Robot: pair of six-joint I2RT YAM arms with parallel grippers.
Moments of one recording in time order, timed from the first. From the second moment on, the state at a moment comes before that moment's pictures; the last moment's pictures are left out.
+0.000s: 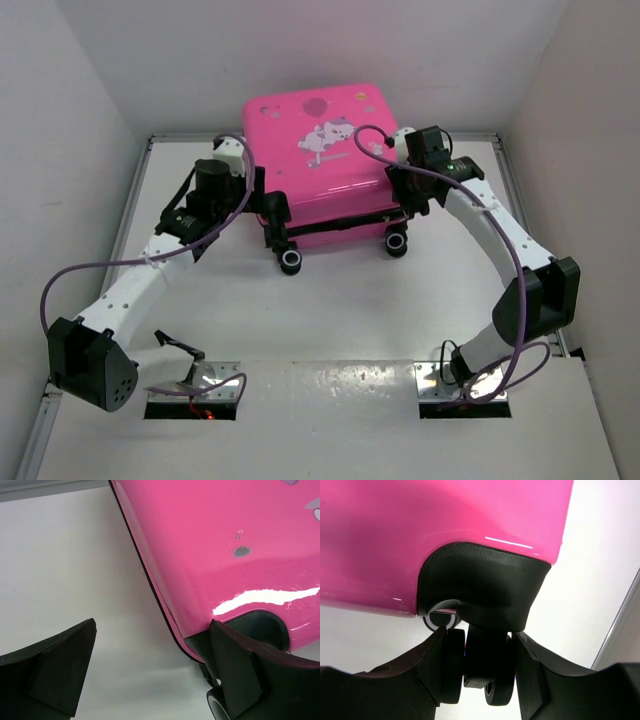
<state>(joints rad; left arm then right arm) -0.35 1.20 1.05 -0.25 -0.22 -0.09 0.34 1.58 1.46 -0.77 0.17 -0.19</state>
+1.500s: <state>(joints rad) -0.38 0.99 0.92 -0.28 0.02 -0.11 0.25 0.77 0.31 0.01 -0.32 -0.07</state>
